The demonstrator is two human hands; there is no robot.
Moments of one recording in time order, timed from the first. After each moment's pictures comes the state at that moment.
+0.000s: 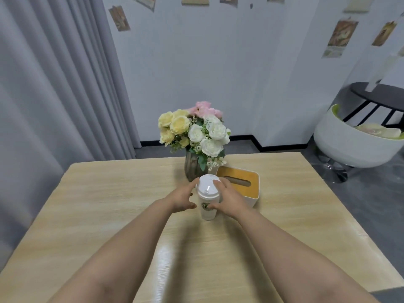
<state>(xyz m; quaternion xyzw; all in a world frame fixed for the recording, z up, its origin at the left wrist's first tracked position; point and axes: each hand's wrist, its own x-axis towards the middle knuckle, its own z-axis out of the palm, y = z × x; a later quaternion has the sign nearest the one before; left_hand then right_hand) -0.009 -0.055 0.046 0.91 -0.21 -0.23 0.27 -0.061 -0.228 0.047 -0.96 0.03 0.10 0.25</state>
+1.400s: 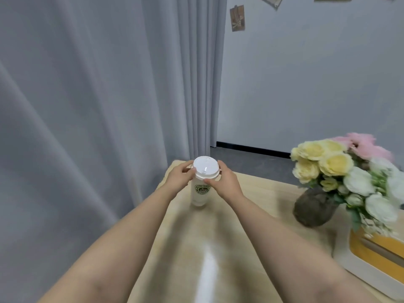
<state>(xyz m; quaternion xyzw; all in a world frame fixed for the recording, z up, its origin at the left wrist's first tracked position) 0.100 0.266 0.063 0.79 0.14 -0.04 0.59 0.112 0.109 0.062 -0.86 -0.07 0.06 0.49</state>
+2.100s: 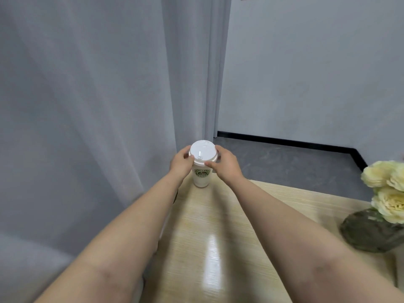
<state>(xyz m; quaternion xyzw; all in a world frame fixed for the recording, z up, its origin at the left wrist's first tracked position) 0.267 0.380 0.015 0.80 0.15 -0.03 0.59 0.276 0.236 0.026 -0.89 -0.04 0.05 0.46</state>
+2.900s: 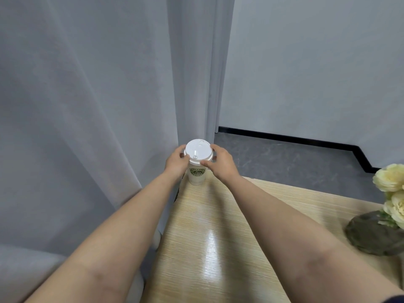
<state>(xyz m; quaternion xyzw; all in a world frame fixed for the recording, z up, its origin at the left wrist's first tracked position) 0.277 0.396 0.004 0.81 0.20 -0.03 0.56 0.287 0.253 0.017 -0.89 -0.05 0.07 0.45</state>
